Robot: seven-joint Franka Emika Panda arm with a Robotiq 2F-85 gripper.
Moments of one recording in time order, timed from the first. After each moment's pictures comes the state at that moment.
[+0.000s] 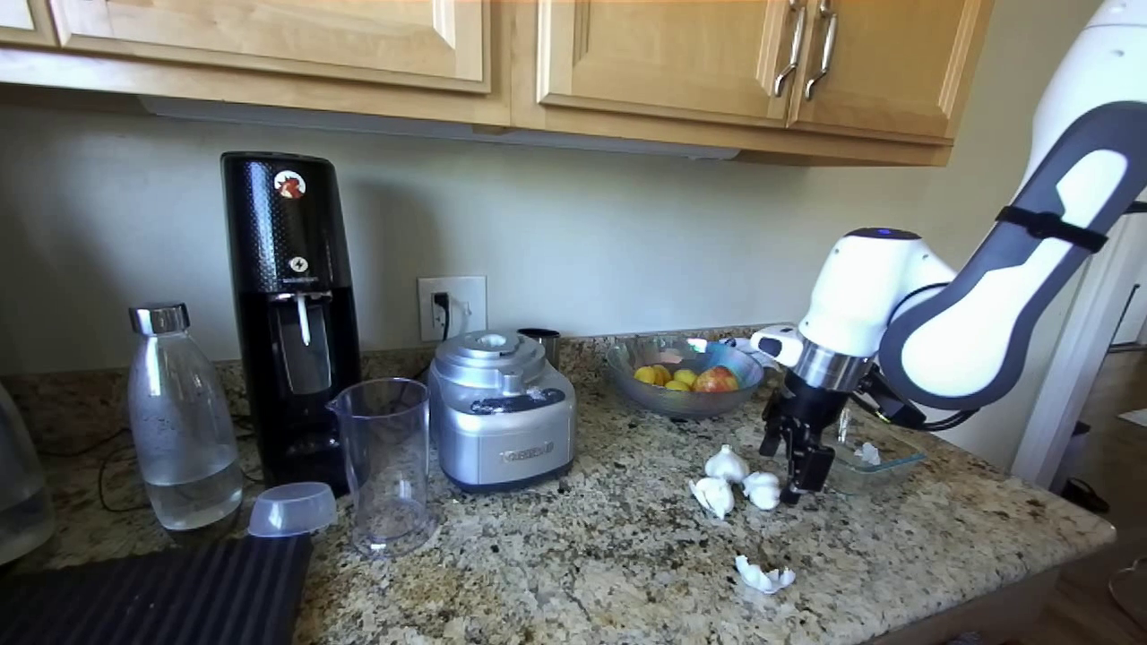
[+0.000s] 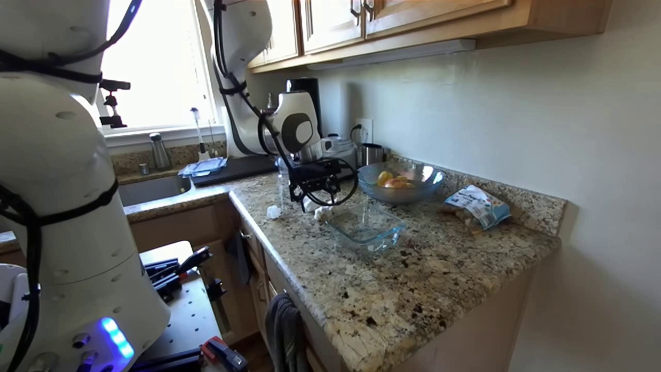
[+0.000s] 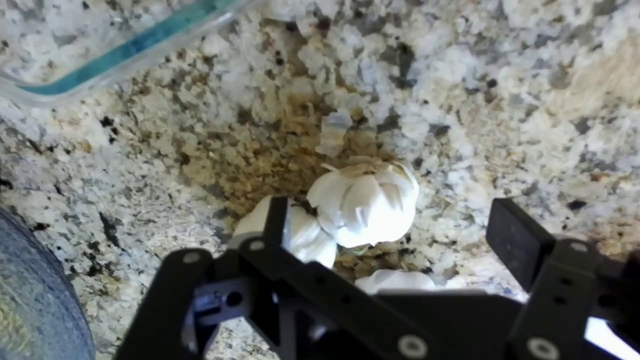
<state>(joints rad) 0.20 0.36 0.11 -2.44 -0.28 3.00 -0.57</state>
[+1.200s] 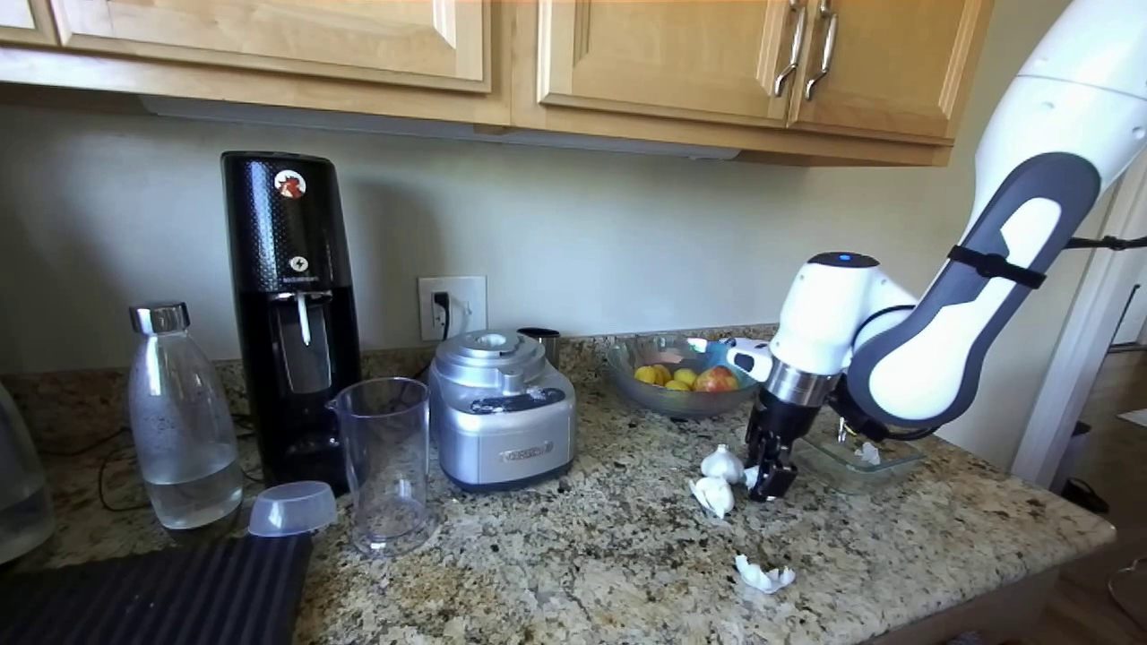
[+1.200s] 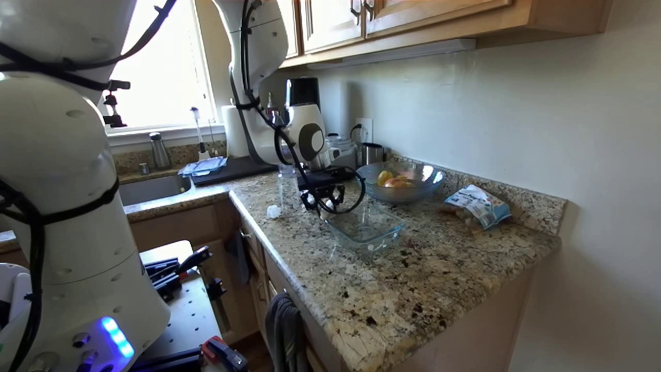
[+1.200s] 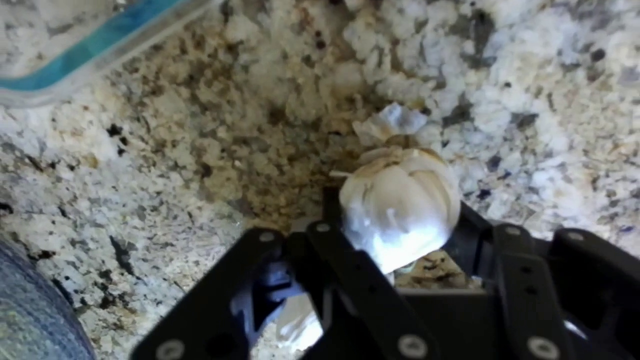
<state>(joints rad) 0.26 0.49 0.04 -2.31 -0.39 3.00 -0.41</state>
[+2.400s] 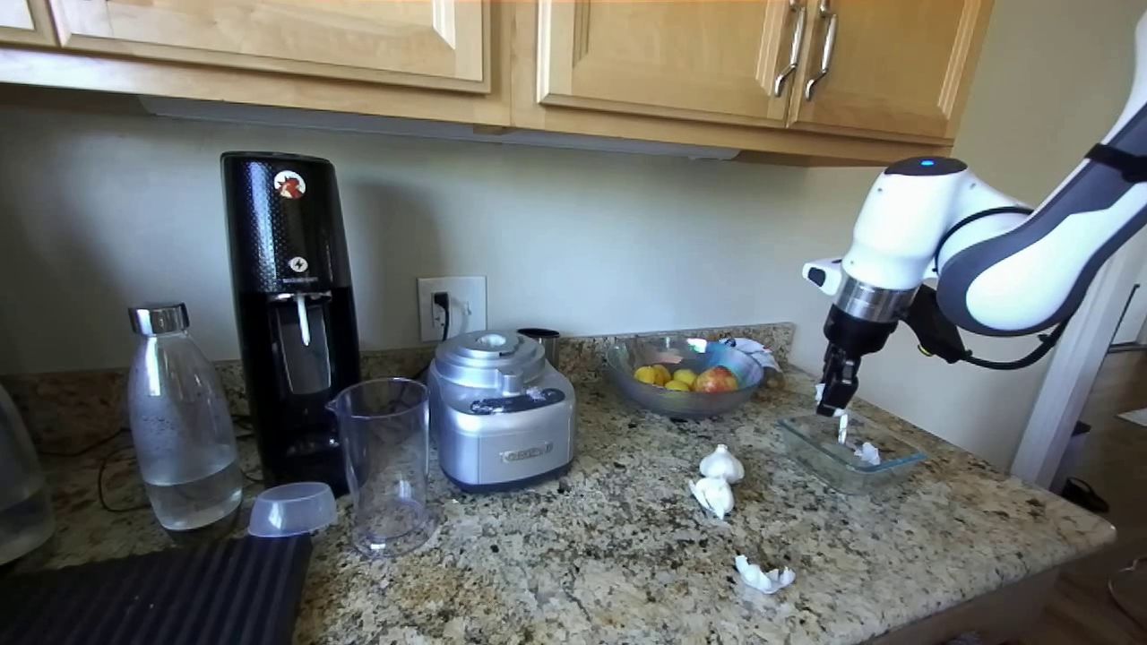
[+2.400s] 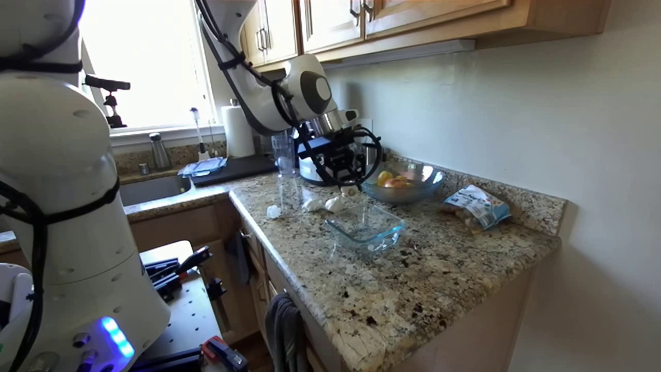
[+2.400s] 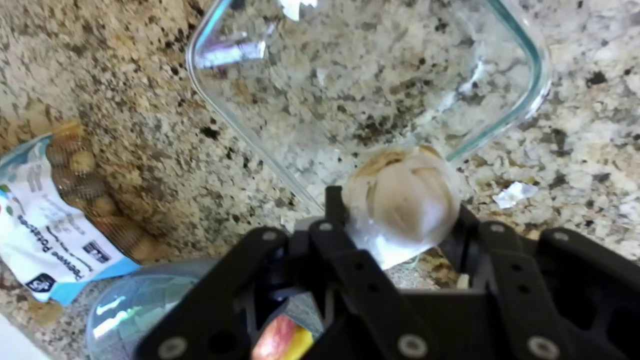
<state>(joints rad) 0.30 0.14 -0.18 -2.46 -0.62 2.85 -0.07</state>
